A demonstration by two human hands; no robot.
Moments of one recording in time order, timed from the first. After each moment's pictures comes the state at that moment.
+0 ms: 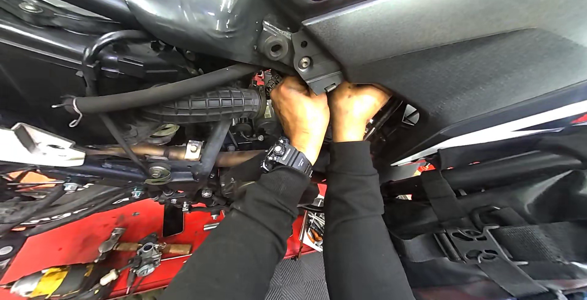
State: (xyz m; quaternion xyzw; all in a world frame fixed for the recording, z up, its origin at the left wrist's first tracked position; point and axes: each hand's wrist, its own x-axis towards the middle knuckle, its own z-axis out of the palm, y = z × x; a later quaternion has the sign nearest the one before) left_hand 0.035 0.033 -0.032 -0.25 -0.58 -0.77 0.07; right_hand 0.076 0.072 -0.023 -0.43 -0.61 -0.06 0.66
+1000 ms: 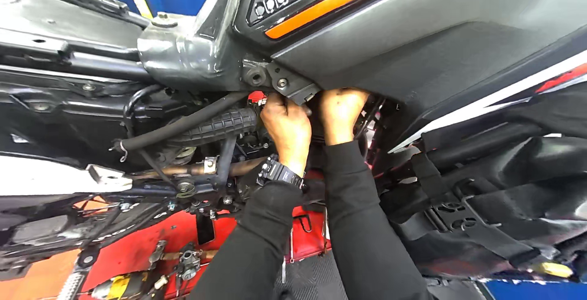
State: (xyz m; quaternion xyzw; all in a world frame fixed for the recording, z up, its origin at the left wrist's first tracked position) left_hand 0.030 0.020 -0.041 -0.30 -0.45 -0.84 -0.06; right_hand 0.079 0.071 -0.025 -0.41 -0.61 0.06 0.68
